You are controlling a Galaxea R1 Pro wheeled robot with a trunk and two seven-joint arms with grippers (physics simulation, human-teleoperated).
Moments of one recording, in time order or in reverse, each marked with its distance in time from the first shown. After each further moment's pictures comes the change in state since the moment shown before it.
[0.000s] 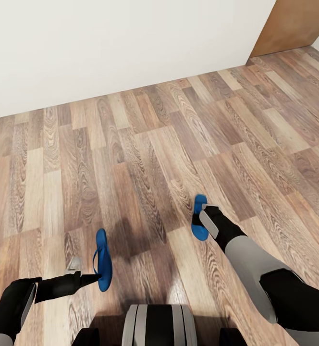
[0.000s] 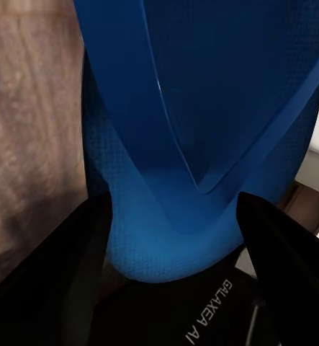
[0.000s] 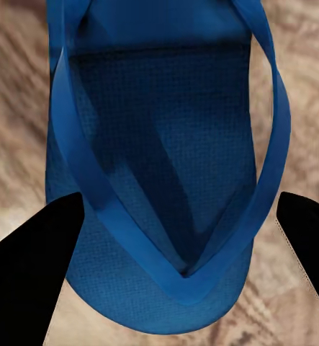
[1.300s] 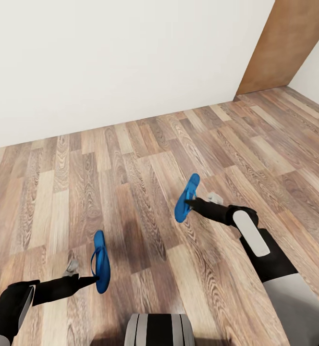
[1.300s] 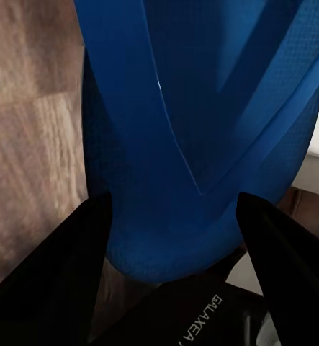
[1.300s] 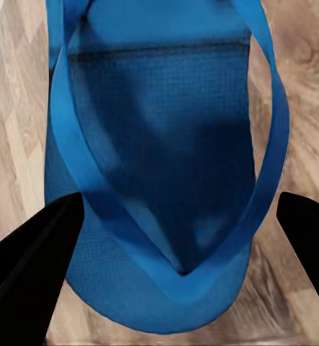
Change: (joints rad) left arm 0.000 0.014 0.008 0.038 0.000 -0.073 0.008; right arm 0.301 -0.211 -0.014 -0.811 -0.647 0.145 0.211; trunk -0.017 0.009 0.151
